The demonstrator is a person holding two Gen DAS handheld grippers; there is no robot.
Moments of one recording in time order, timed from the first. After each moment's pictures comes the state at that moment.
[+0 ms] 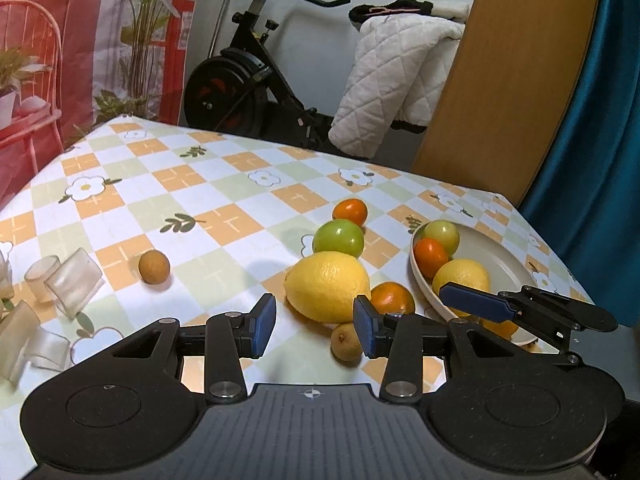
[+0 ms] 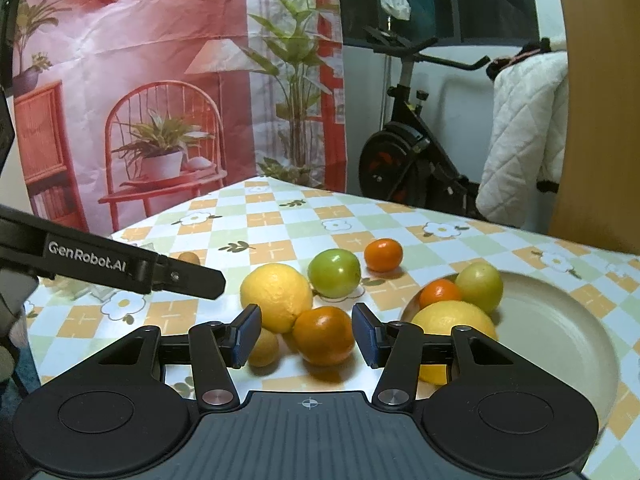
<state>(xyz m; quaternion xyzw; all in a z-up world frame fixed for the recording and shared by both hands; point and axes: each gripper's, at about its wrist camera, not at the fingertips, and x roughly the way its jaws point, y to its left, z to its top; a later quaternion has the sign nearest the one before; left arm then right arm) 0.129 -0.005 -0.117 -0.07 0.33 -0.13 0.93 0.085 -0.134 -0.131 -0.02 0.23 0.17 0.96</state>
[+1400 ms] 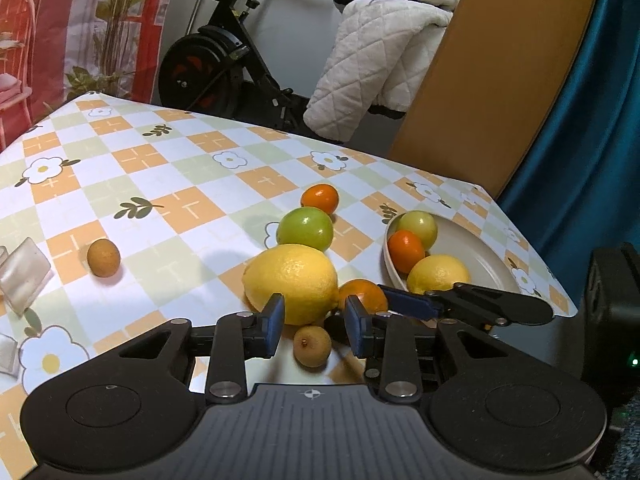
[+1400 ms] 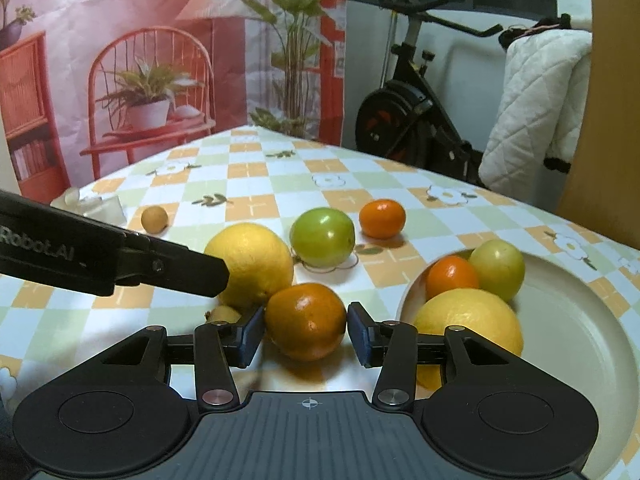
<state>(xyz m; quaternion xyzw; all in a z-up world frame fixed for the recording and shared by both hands) 0.148 -0.018 -0.128 -0.09 0.35 -0.17 0.92 0.135 -0.120 -0.156 -0.06 0.30 0.15 0.94</state>
